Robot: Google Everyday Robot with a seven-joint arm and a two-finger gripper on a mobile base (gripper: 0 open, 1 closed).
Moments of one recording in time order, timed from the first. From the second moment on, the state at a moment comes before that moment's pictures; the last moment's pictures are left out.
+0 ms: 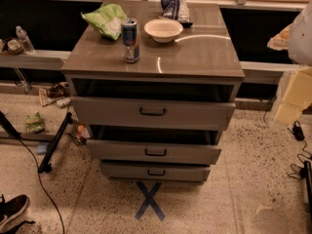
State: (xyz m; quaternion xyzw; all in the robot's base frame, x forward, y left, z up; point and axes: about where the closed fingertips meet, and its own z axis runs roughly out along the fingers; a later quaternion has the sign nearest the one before) arm 0.438 -0.217 0.976 -0.60 0.78 -0.03 0.16
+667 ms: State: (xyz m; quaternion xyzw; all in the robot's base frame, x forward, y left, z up) arm 0.439 -0.208 0.940 -0.60 0.78 -0.01 0.16
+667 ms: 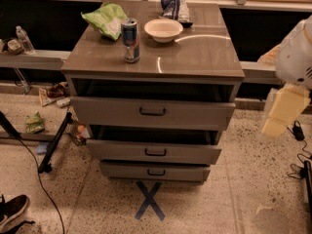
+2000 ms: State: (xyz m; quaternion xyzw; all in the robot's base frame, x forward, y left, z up) arm 0.453 -0.152 0.805 -0.64 0.74 0.05 0.21
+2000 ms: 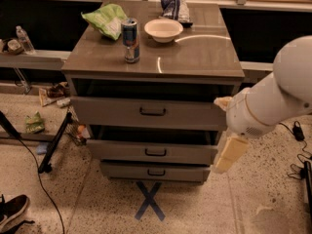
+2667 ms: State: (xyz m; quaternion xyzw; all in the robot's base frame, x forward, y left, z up) arm 0.472 -0.134 0.713 -0.64 0.74 0.06 0.19
